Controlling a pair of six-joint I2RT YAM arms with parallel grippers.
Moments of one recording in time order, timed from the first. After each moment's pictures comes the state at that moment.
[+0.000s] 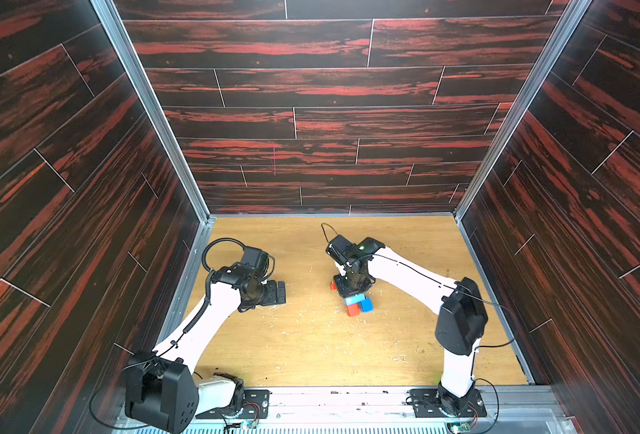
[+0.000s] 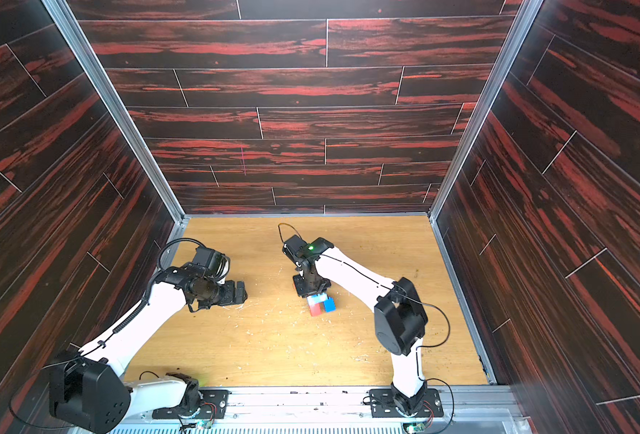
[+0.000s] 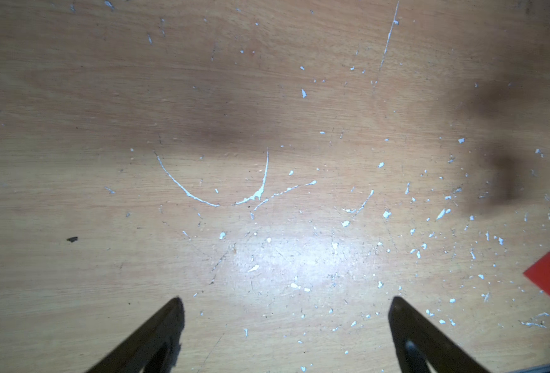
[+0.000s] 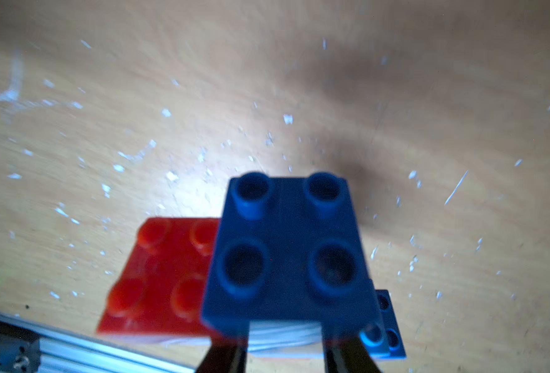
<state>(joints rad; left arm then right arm) -0.26 1.29 1.01 -0.92 0.12 -0.35 0.80 1.94 1.70 -1.22 0.00 0.44</state>
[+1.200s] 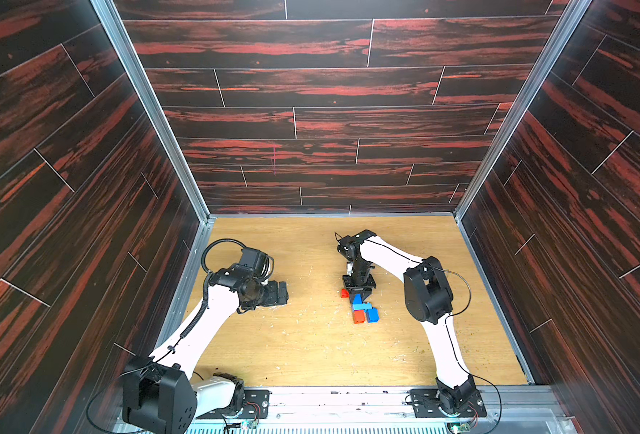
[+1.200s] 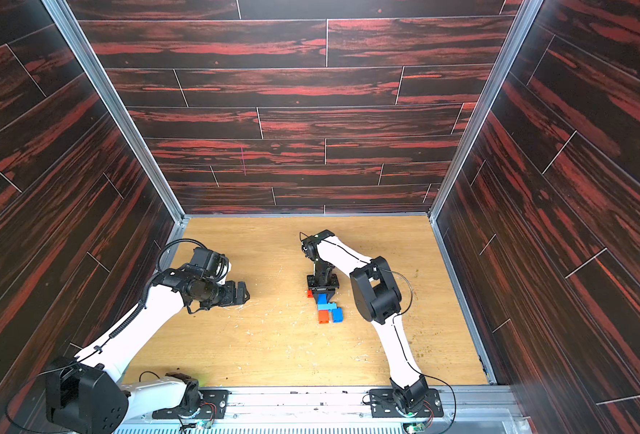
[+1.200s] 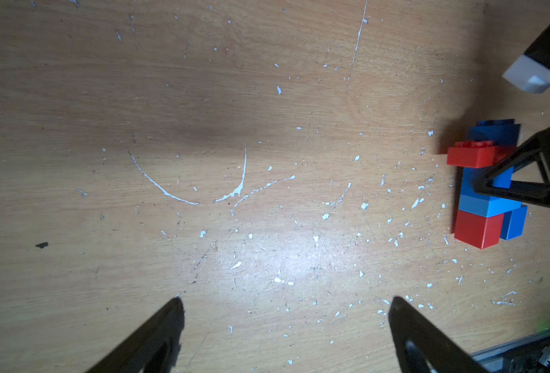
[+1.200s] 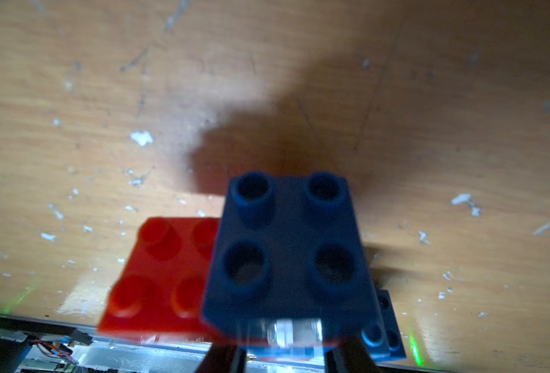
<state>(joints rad) -0.26 1.26 1.00 -0.91 0.18 -0.35 0.62 2.31 1.91 -1.42 -0.21 0.41</state>
